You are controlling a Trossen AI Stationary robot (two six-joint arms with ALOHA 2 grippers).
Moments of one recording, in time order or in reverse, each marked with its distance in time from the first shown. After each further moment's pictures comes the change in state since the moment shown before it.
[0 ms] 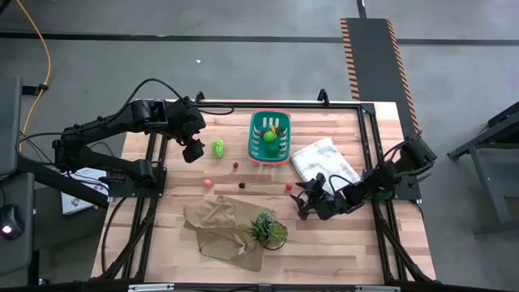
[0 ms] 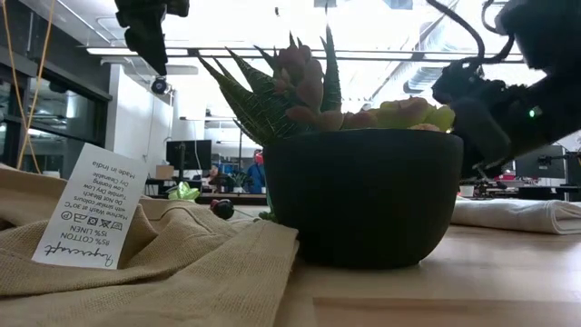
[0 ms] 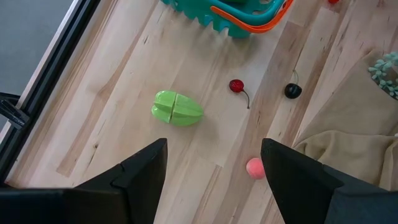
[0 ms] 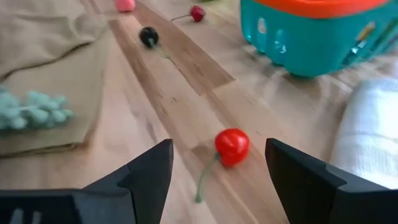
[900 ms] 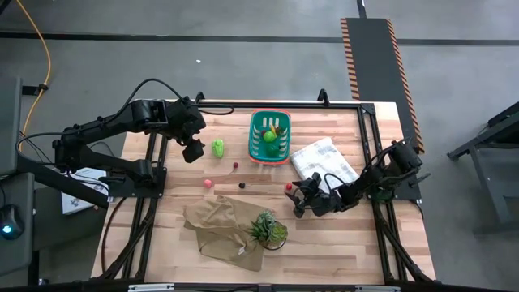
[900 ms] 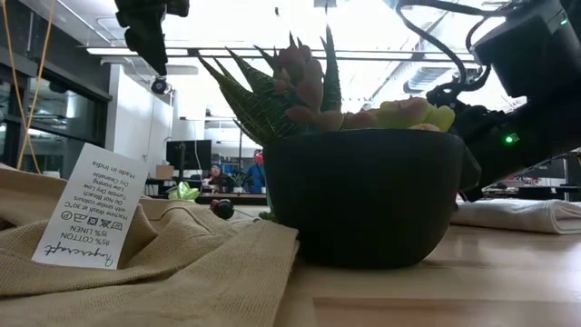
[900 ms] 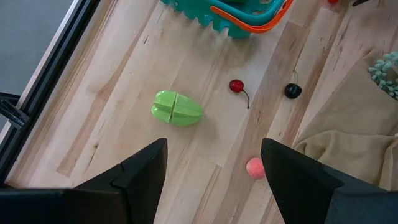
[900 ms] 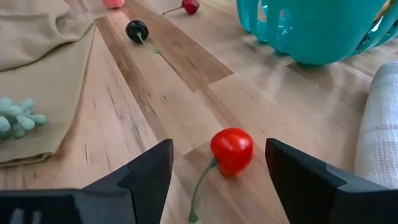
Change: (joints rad) left arm 0.000 0.000 0.000 0.000 0.000 0.000; right arm -0.063 0.144 0.000 0.189 -0.042 -0.016
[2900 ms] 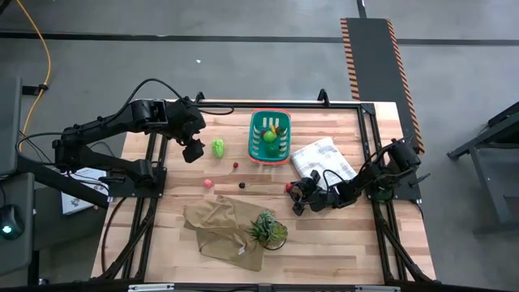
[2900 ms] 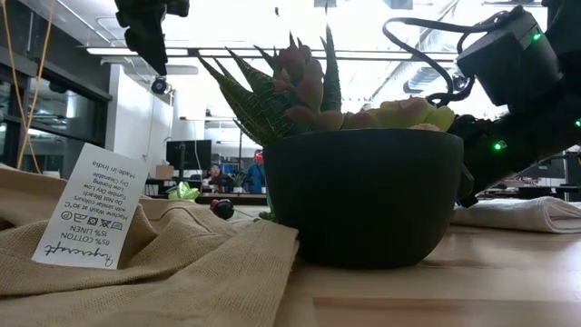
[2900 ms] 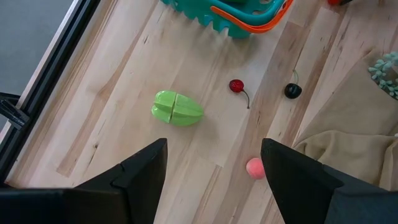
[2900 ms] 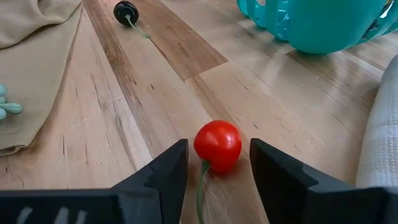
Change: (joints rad) left arm 0.000 0.000 0.000 0.000 0.000 0.000; right arm -0.050 0.001 0.000 -0.030 -0.081 -0.022
